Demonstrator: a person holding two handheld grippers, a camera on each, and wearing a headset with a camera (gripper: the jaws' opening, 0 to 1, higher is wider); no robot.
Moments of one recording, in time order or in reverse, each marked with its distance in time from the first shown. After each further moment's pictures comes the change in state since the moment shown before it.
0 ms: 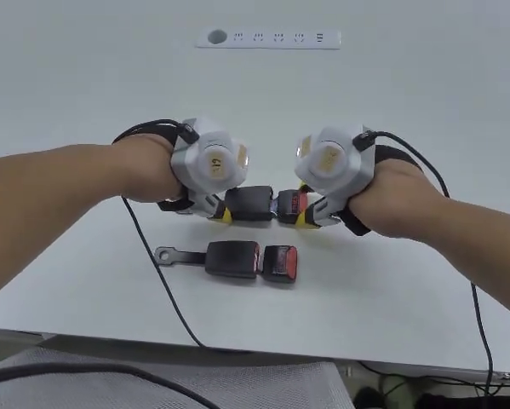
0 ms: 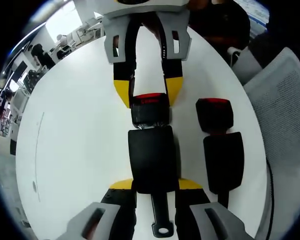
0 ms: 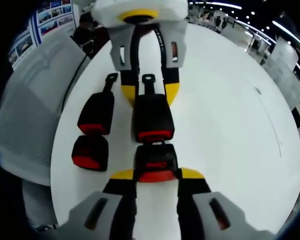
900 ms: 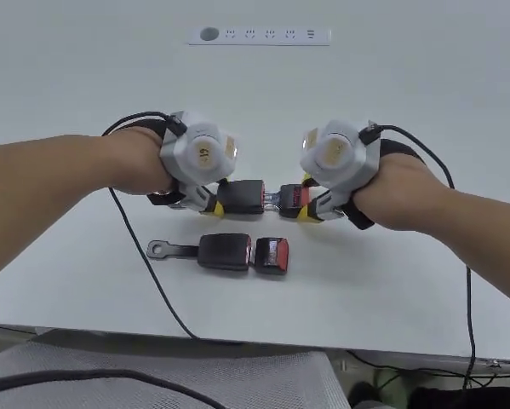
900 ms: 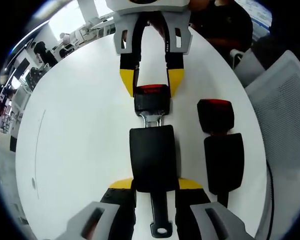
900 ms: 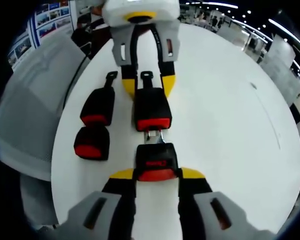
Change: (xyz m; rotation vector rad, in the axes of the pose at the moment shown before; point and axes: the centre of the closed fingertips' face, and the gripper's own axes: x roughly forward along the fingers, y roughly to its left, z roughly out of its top) left arm -0.002 -0.003 0.000 -0.019 -0.013 0.006; right arm -0.009 0.000 -0.019 0.025 -0.019 -0.016
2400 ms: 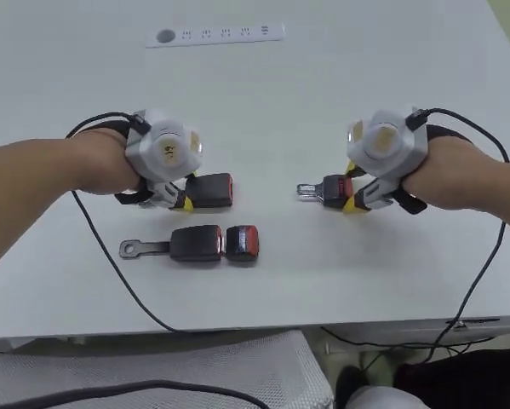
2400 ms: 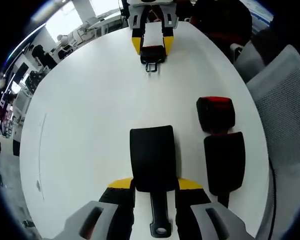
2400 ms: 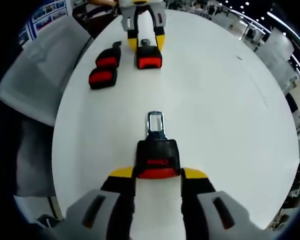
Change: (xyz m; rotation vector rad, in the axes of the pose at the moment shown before) left arm -0.002 -0.005 0.002 0.037 0.040 0.034; right arm -0.061 0.005 -0.109 0.016 0.125 -0.037
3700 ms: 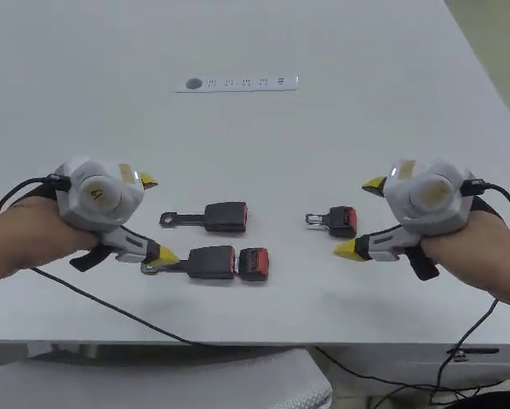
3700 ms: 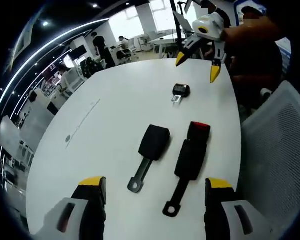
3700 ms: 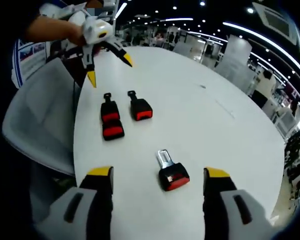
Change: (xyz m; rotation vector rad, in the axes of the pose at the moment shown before) left arm -0.108 -0.052 -0.026 -0.402 -0.242 0.312; right arm -0.069 0.038 0.052 0.219 -0.333 -0.234
